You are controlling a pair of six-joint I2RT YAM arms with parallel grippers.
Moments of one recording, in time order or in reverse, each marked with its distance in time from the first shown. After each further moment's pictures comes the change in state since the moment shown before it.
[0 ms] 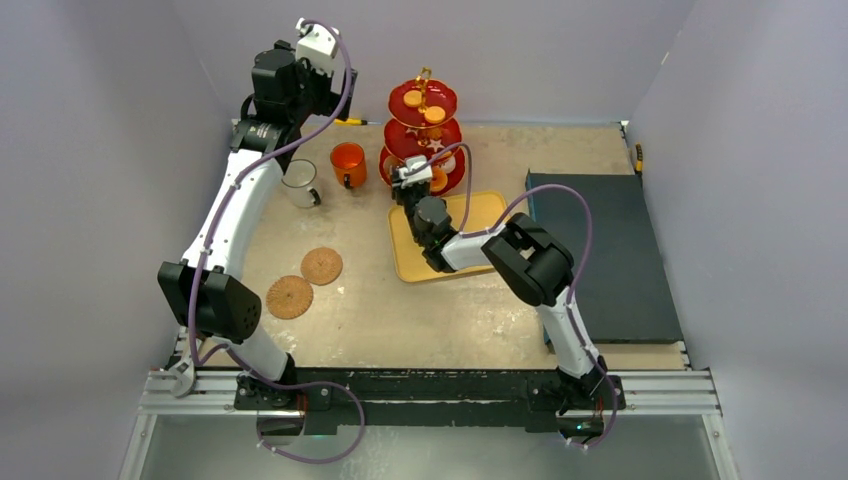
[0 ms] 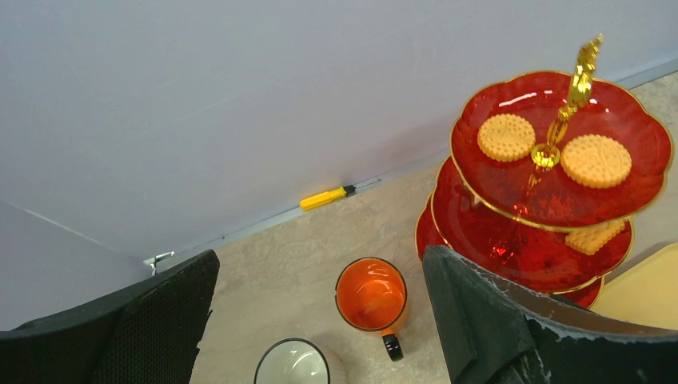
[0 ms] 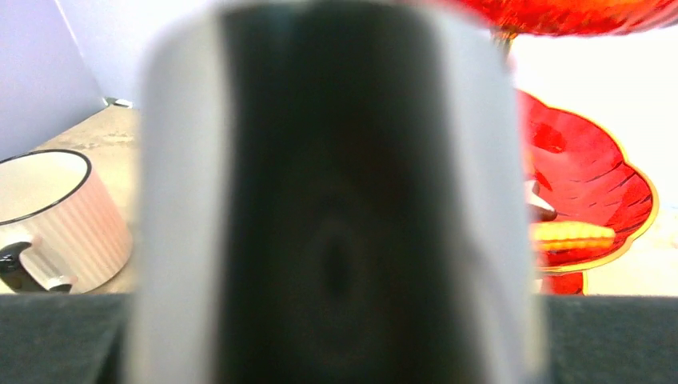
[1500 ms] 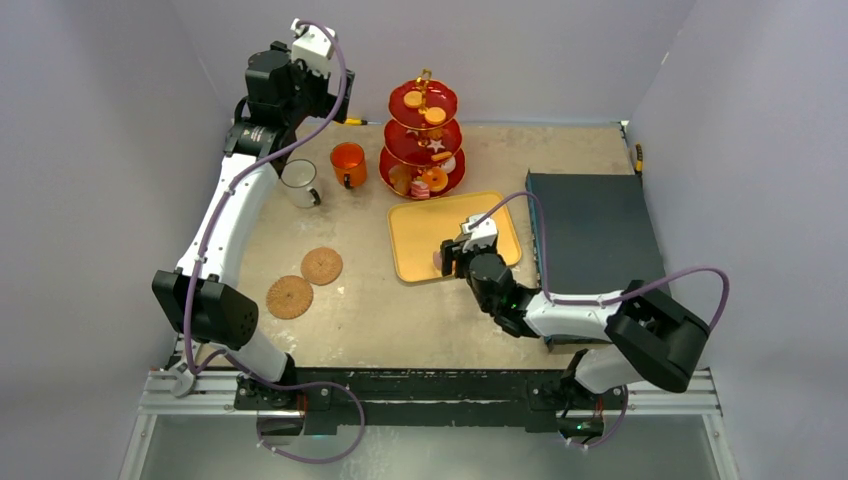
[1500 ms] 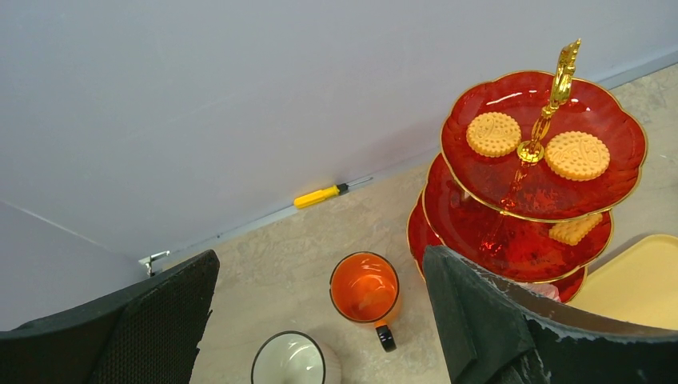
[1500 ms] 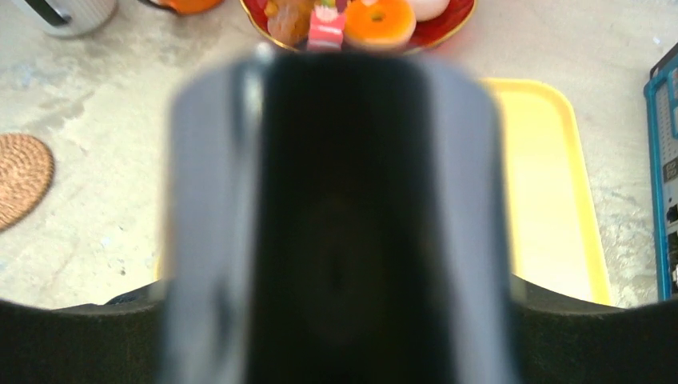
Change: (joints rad) left arm 0.004 -0.039 -0.013 -0.024 0.026 -0.010; right arm 0.125 -0.810 -0.763 -0.492 0.115 0.307
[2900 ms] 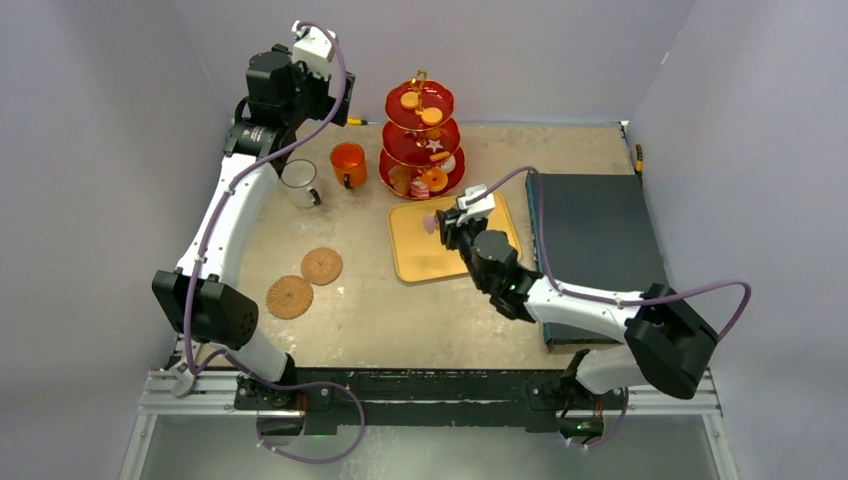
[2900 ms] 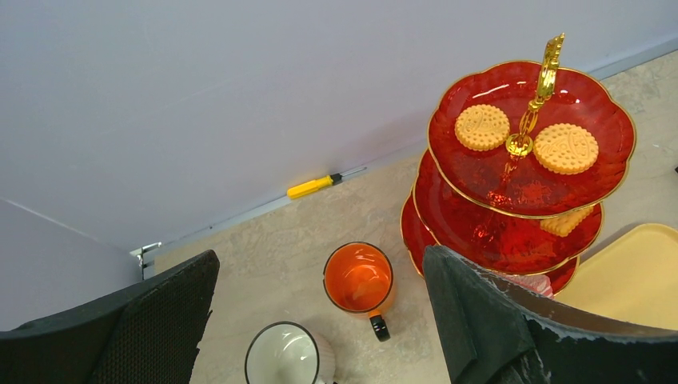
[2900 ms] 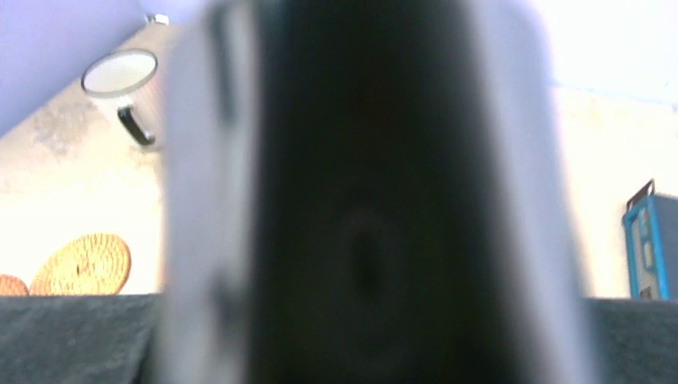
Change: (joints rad) left arm 0.001 0.000 0.000 -0.029 0.007 -0.009; right arm -0.010 -0.035 0.157 -0.011 -0.037 -0.109
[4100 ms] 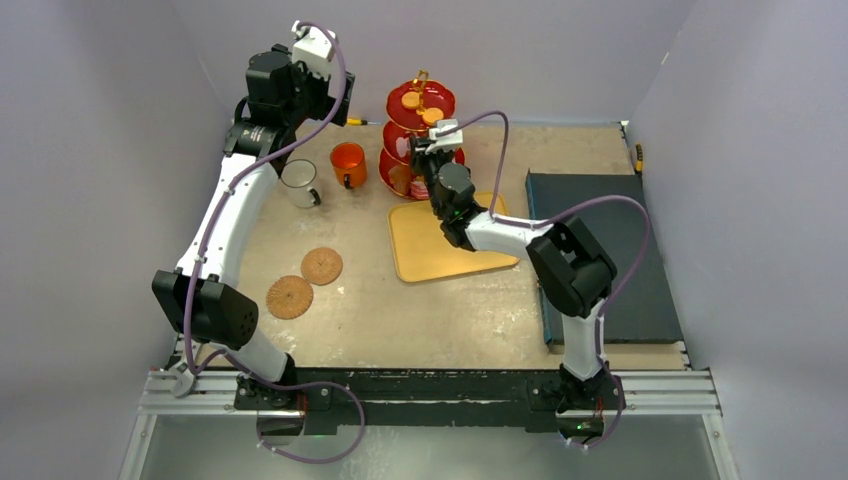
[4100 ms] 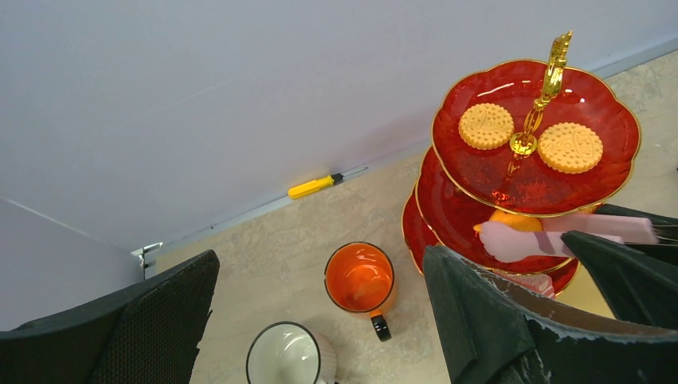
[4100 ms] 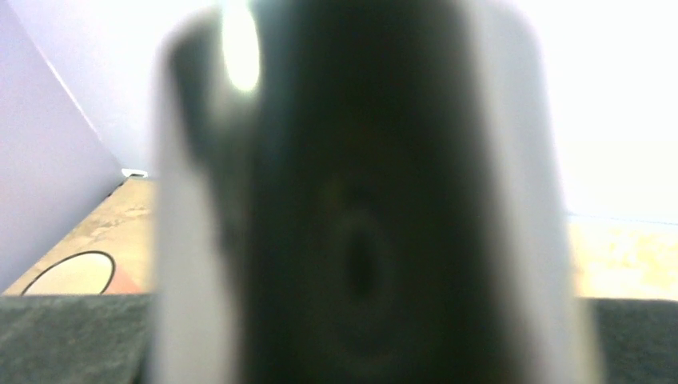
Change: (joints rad) left arm 0.001 0.000 0.000 0.000 0.000 0.003; right arm -0.201 0.591 0.615 0.238 -0.115 -0.051
